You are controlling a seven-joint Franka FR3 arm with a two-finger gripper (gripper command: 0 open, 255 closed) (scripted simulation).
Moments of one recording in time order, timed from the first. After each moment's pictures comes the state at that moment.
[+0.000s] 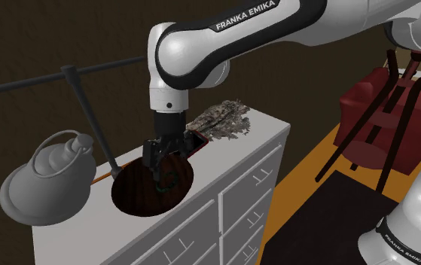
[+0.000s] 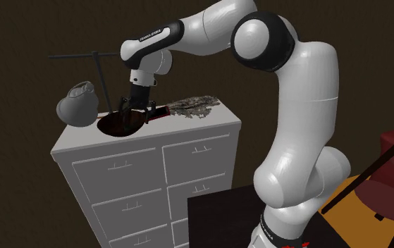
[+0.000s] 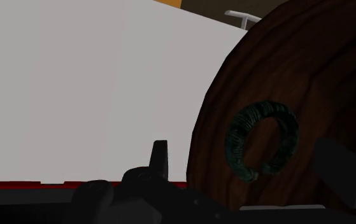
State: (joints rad) arm 0.15 0.28 0.52 -1.75 0.25 1.95 0.25
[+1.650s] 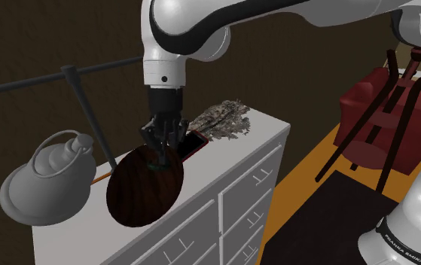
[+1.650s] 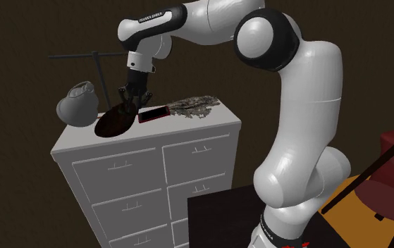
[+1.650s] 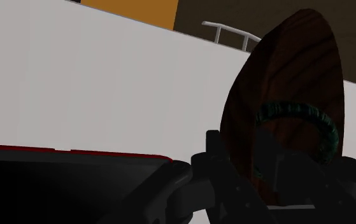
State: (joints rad) arm 0.15 0.25 0.53 -1.64 0.26 1.82 0.28
